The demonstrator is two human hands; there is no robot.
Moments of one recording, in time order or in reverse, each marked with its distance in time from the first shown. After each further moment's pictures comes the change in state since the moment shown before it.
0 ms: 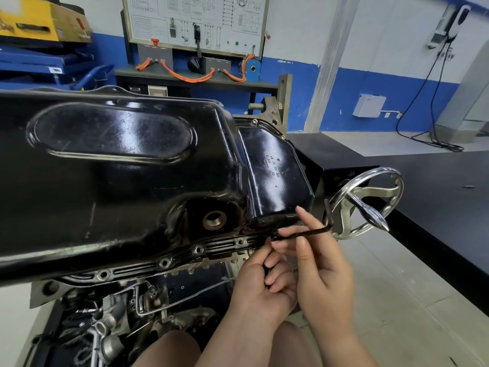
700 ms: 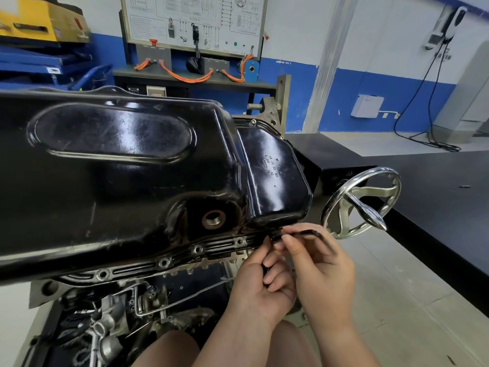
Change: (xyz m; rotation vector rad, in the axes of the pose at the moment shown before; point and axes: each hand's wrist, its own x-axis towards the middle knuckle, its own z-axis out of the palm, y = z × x) left_hand -0.001 -0.001 0.004 0.004 0.013 -0.002; right_hand 0.007 -0.002 0.000 -0.079 0.044 -0.025
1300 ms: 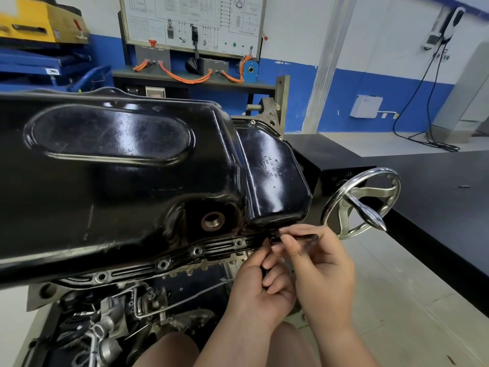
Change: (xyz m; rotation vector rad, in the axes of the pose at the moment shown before) left_hand -0.002 0.001 -0.002 0.005 0.032 0.014; right_hand -0.001 0.000 0.001 0.063 0.006 0.025
